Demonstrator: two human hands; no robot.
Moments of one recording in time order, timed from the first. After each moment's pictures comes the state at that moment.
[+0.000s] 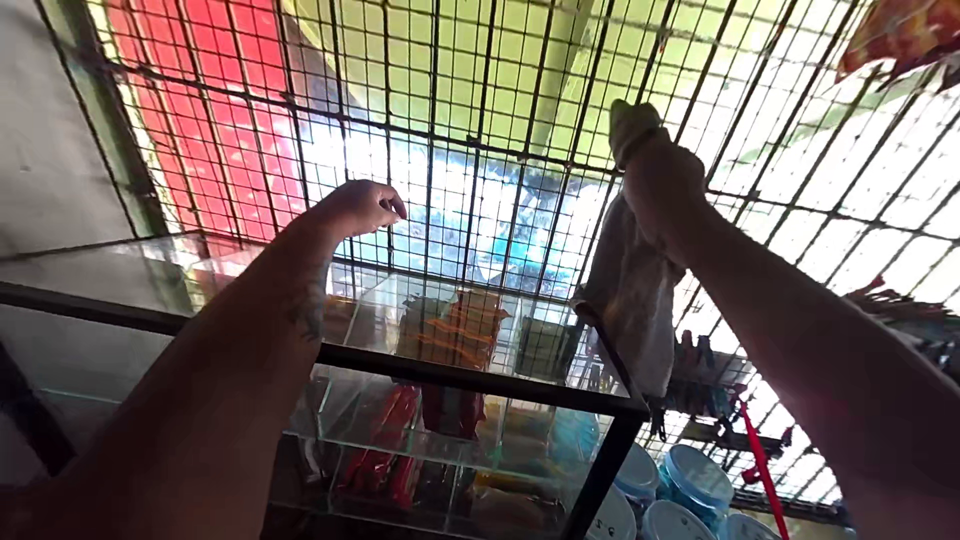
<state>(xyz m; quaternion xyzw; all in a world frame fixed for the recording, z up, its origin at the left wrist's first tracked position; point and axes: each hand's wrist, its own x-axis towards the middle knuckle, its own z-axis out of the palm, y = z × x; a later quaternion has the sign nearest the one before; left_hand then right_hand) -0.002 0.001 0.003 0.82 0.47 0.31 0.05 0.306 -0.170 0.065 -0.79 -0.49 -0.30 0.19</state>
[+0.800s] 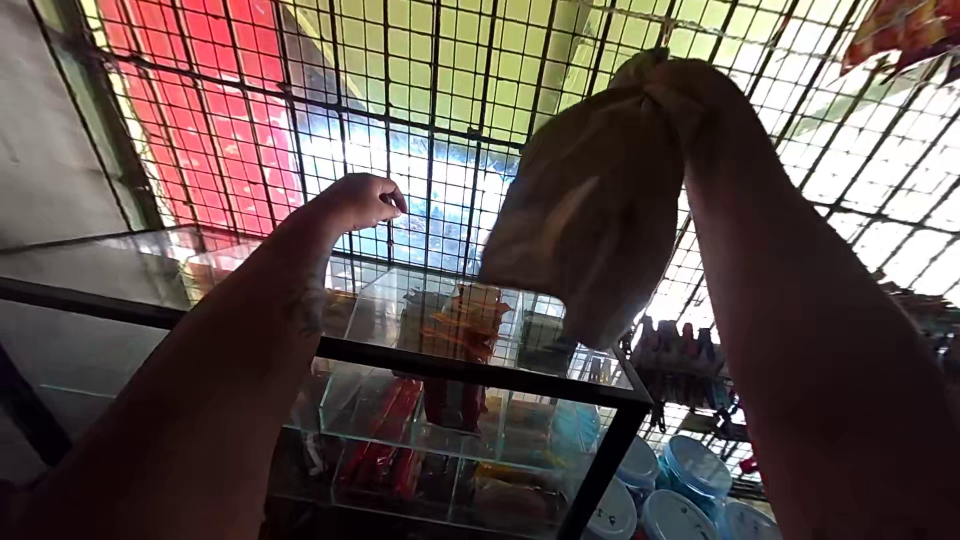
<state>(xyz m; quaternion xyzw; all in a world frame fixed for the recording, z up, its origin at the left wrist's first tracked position) -0.002 0.004 0.001 0.83 0.47 0.31 0.05 0.350 -0.172 0.098 -0.42 -0.75 -0.06 0.51</state>
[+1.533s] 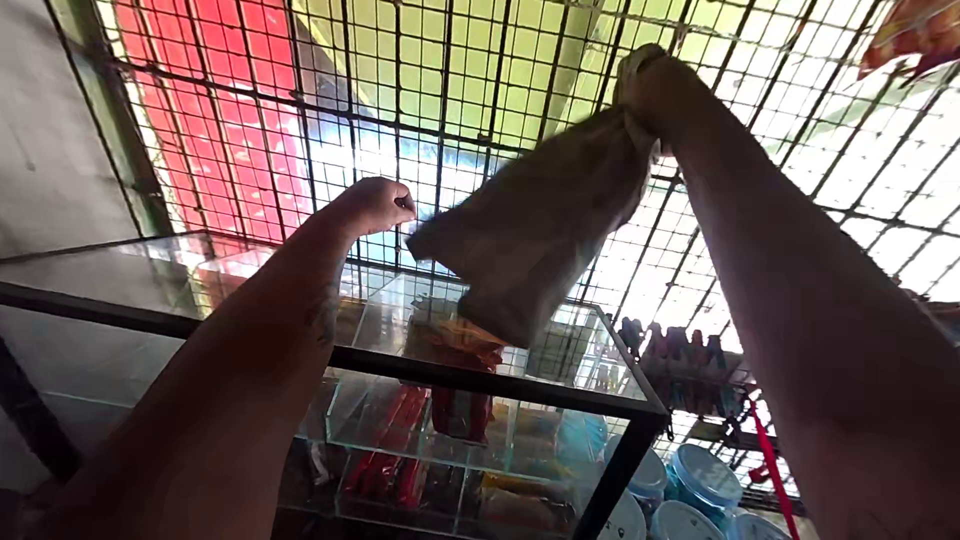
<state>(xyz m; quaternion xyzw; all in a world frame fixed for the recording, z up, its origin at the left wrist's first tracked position) 0.002 0.009 0.003 0.84 0.44 0.32 0.02 0.293 -0.149 0.128 -0.68 -0.61 -0.16 0.38</state>
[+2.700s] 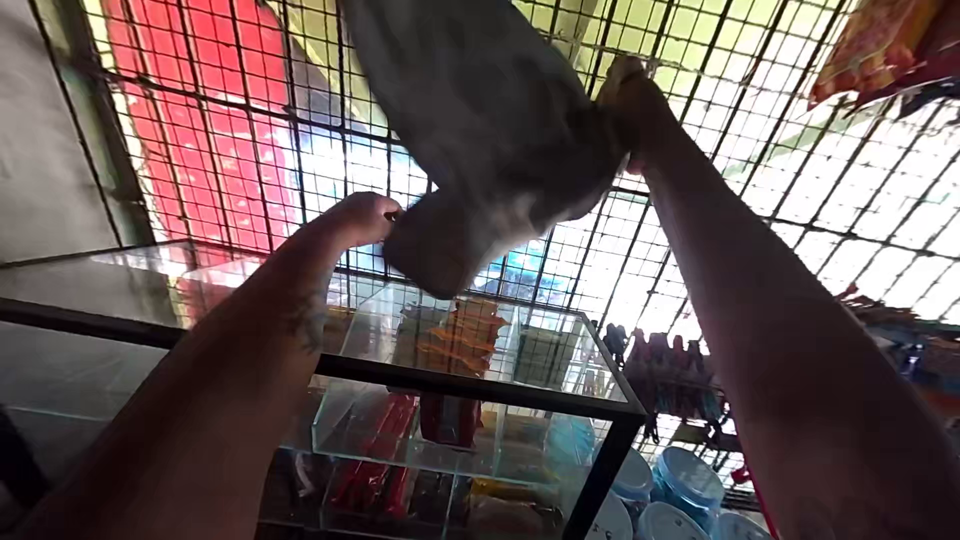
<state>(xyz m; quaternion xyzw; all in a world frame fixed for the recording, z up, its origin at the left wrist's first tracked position) 0.002 -0.007 0.003 0.84 0.45 0.30 0.03 0.295 -0.139 0.122 -0.55 -0.61 -0.07 0.57</state>
